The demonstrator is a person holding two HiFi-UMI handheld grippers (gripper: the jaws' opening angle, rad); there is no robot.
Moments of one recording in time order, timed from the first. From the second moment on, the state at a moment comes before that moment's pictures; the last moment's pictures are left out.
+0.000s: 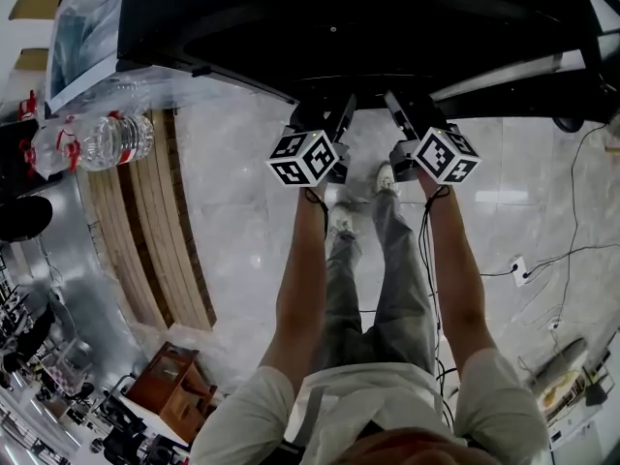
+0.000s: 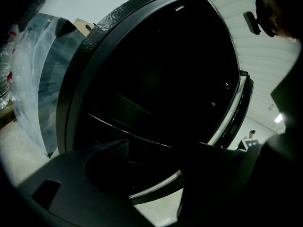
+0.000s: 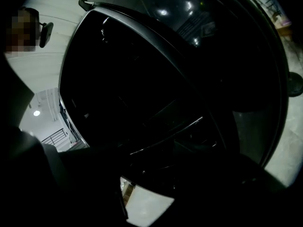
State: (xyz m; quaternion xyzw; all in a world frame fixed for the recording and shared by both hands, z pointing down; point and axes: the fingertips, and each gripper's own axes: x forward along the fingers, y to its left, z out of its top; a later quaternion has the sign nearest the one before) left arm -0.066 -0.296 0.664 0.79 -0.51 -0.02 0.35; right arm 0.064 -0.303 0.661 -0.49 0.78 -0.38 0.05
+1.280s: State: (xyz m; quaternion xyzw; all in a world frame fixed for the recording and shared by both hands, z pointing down) left arm -0.077 -0.362 0.686 0.74 -0.55 -0.10 0.38; right arm 0.072 -0.364 0.691 -0.51 0.75 -0.41 0.10
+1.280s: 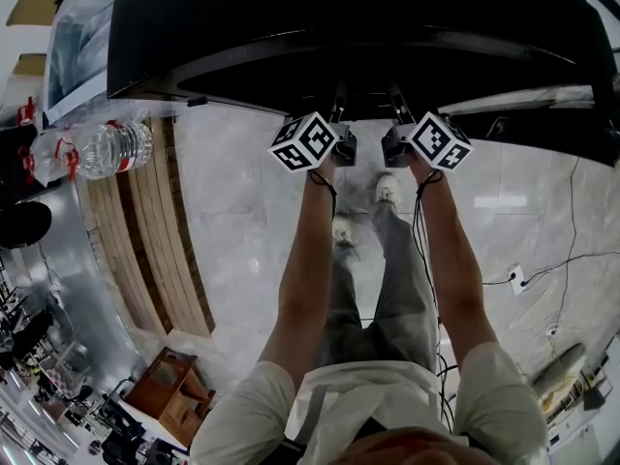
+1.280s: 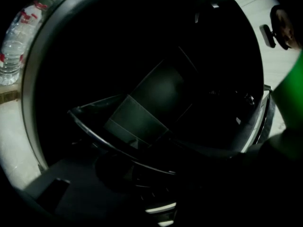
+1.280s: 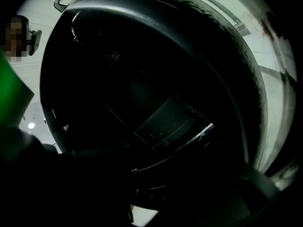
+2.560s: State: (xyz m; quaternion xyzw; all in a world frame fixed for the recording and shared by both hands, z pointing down) left arm -0.080 -0.330 0.657 0.74 -0.53 -0.17 0.37; right arm 0.077 -0.332 0.659 -0.49 0.75 -0.40 0.19
